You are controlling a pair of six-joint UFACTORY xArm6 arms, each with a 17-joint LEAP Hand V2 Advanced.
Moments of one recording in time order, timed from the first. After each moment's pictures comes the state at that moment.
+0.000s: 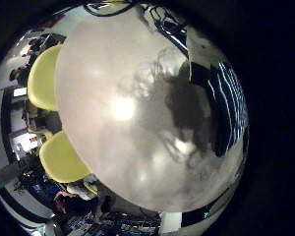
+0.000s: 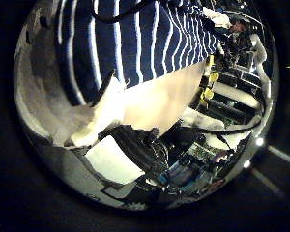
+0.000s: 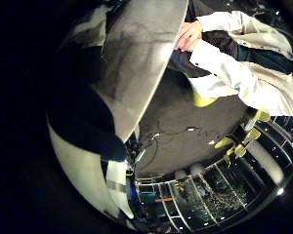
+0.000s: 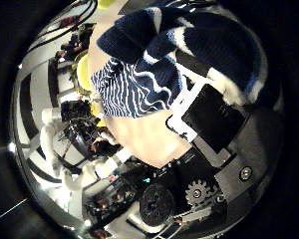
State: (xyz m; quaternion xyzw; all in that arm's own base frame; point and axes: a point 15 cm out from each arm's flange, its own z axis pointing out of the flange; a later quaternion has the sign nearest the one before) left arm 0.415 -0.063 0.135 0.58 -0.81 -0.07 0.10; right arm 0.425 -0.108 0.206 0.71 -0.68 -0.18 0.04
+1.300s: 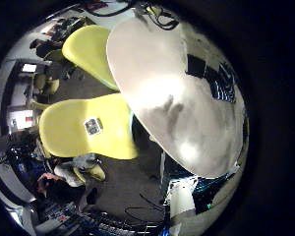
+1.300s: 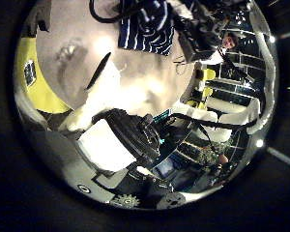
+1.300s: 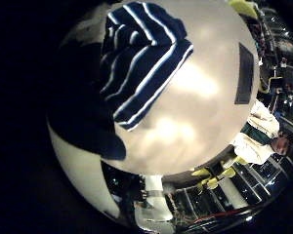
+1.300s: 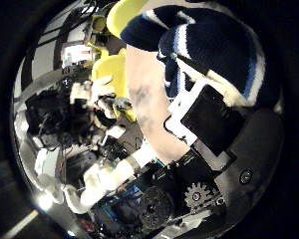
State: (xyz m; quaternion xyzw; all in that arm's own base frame) left arm 0.296 0.075 0.249 0.67 -0.74 -0.03 0.08; right arm 0.458 0.281 0.230 0.85 -0.49 -0.19 0.02
